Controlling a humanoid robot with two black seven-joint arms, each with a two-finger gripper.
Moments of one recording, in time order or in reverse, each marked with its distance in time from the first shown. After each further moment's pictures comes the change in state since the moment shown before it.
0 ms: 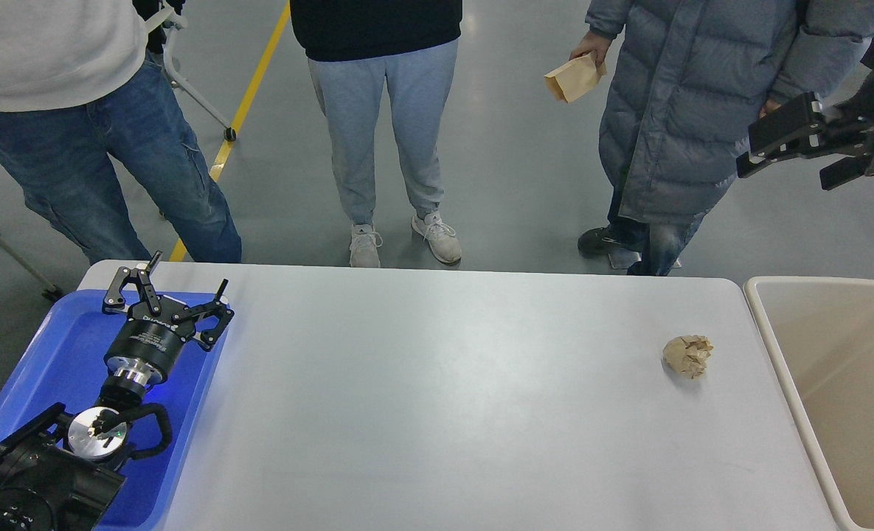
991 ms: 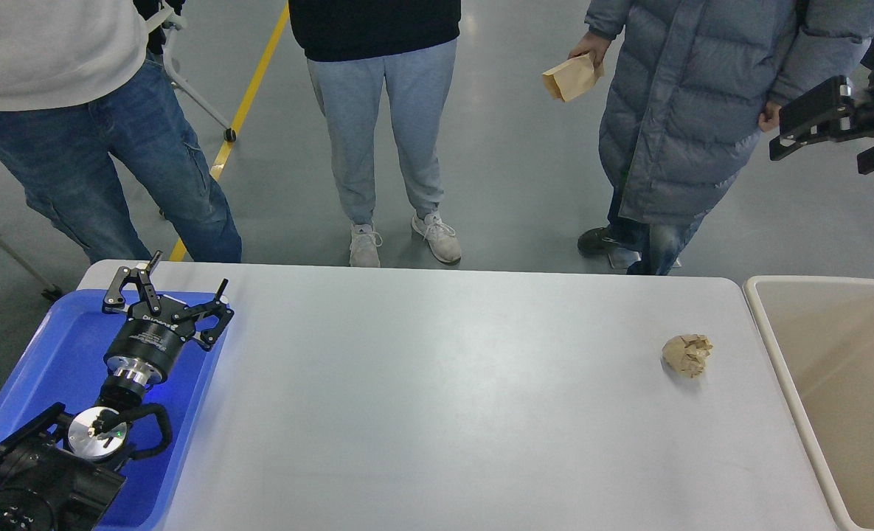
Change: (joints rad) left arm 0.000 0.000 0.000 0.000 0.000 0.000 0.000; right arm -0.047 0.043 -0.071 -0.128 0.026 0.000 0.009
